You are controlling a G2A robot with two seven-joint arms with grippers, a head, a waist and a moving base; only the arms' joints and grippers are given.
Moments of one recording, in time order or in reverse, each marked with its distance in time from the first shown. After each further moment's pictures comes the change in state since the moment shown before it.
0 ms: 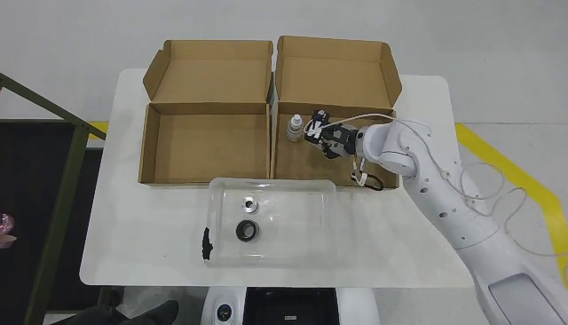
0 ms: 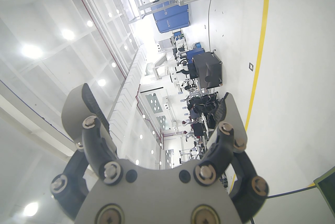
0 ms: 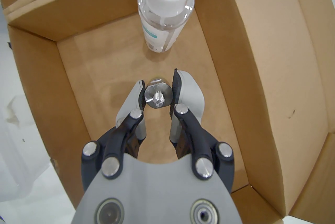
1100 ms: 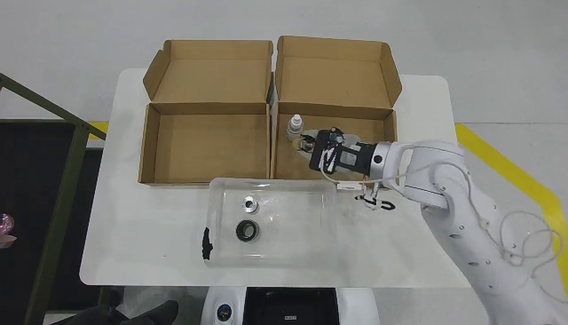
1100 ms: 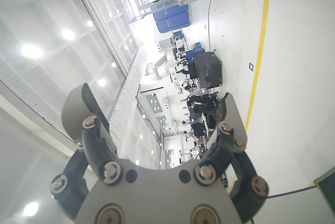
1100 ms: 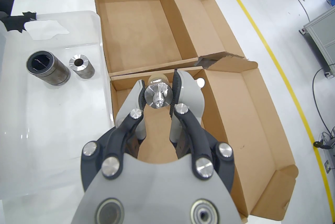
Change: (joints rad) left arm 0.000 0.000 0.000 0.000 0.000 0.000 0.000; right arm -0.250 0.067 0.221 -0.438 -0.060 -0.114 -0.198
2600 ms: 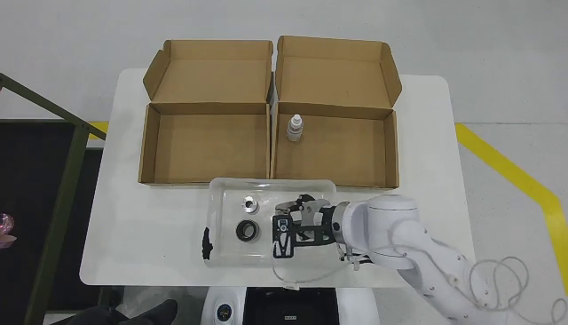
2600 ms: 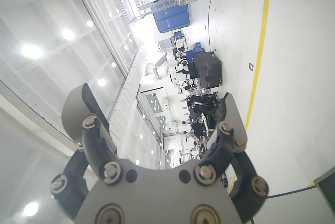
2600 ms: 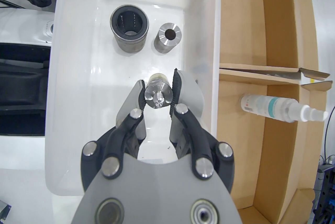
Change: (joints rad) left arm 0.000 0.000 0.000 0.000 0.000 0.000 0.000; right arm -0.146 -0.008 -0.202 -0.229 -0.138 -0.053 0.268
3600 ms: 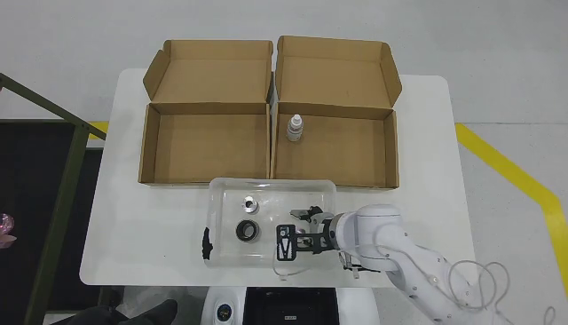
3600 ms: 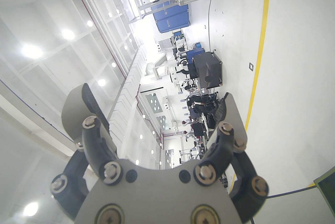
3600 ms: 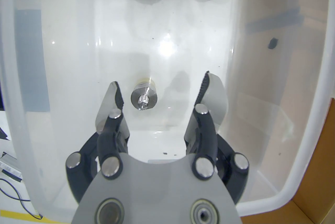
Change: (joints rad) left arm 0.000 0.000 0.000 0.000 0.000 0.000 0.000; right arm -0.060 -0.022 -0.050 0.106 -0.032 -0.007 0.190
